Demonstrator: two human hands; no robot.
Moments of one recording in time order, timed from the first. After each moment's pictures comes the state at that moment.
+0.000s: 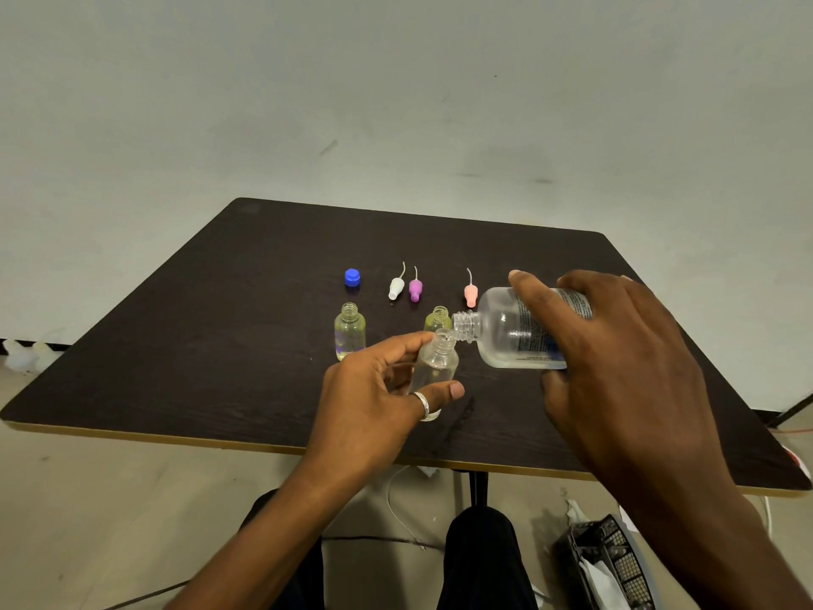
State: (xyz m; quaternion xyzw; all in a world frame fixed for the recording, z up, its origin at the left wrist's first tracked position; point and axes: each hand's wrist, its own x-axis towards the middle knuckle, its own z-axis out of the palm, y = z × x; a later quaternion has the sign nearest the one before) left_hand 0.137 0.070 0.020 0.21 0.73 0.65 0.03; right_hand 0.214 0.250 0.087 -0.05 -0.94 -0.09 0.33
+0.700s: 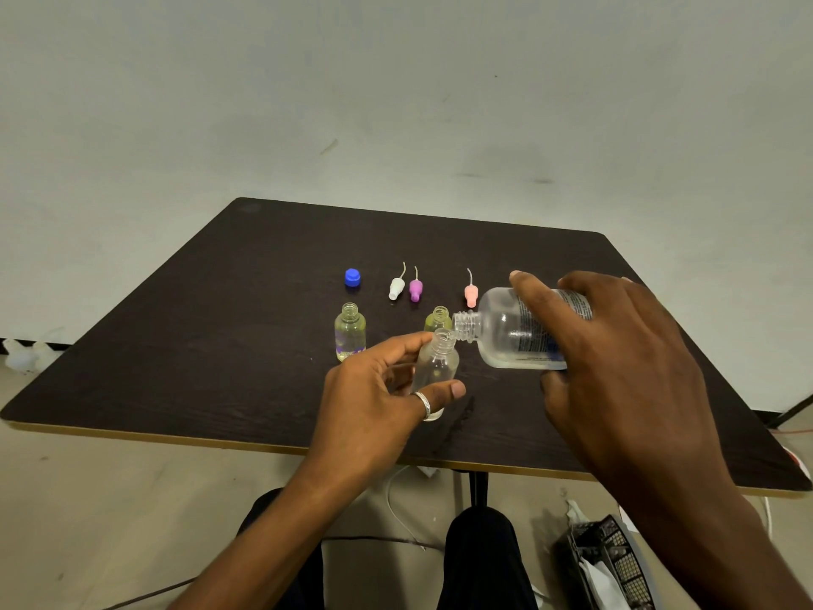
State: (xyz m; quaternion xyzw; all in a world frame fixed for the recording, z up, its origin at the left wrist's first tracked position) left_hand 0.135 0.071 0.016 0.21 0.73 0.66 0.04; right_hand 0.214 0.249 0.086 -0.05 -0.94 -0.09 0.32
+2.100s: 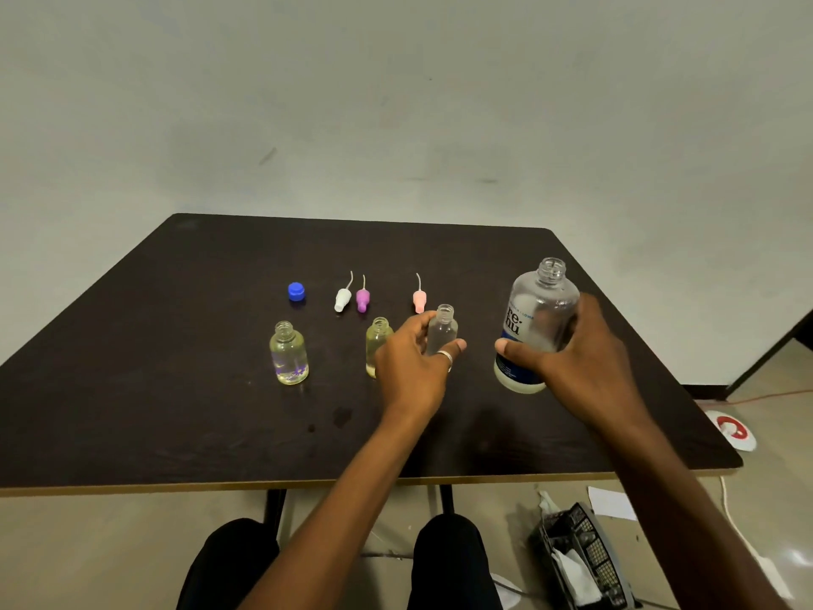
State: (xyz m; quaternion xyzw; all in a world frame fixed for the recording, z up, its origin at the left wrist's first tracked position) left_hand 0.085 0.211 -0.024 0.15 0.72 0.67 -0.02; right_hand 0.188 0.344 0.043 -0.23 -0.85 0.38 0.26
